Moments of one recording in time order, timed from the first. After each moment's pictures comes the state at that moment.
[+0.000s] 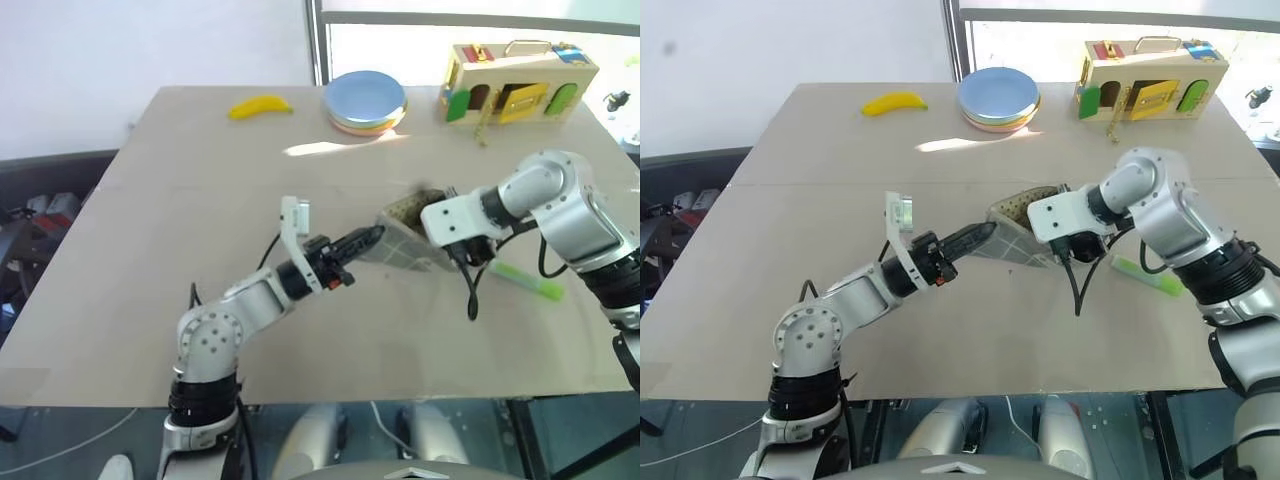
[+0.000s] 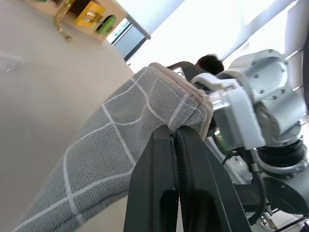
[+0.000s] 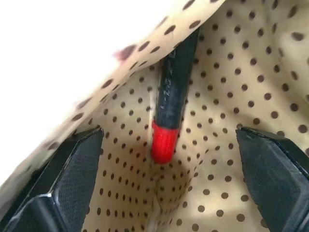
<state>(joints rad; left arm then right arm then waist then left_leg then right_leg) -0.29 0.23 0.08 -0.36 -1.10 0.95 -0.33 -0.91 -0.81 0.51 -0.01 -0.22 0.26 1.47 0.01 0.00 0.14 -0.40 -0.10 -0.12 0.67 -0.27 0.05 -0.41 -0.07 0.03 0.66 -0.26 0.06</state>
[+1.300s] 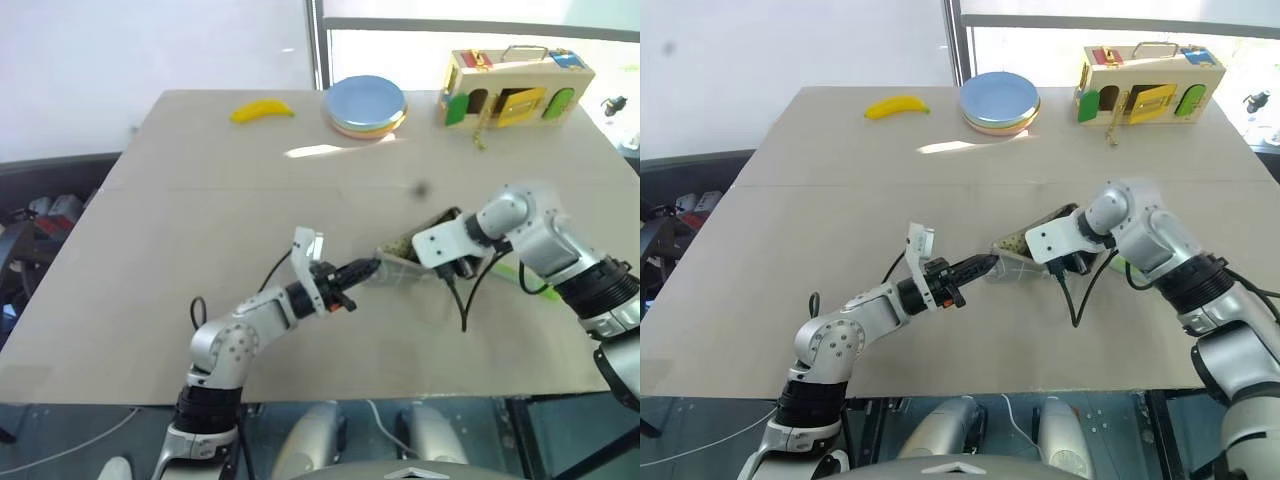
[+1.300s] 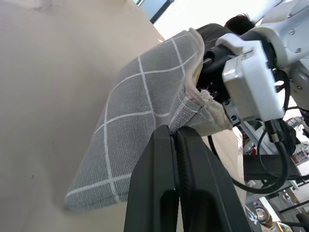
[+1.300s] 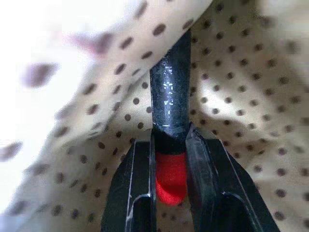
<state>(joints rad) -0.23 0.25 -0.02 -0.23 -0.84 0.81 -0.52 -0.86 -0.74 0.53 0.09 -0.38 0.15 1.41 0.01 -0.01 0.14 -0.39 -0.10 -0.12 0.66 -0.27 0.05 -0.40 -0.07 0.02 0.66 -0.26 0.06</state>
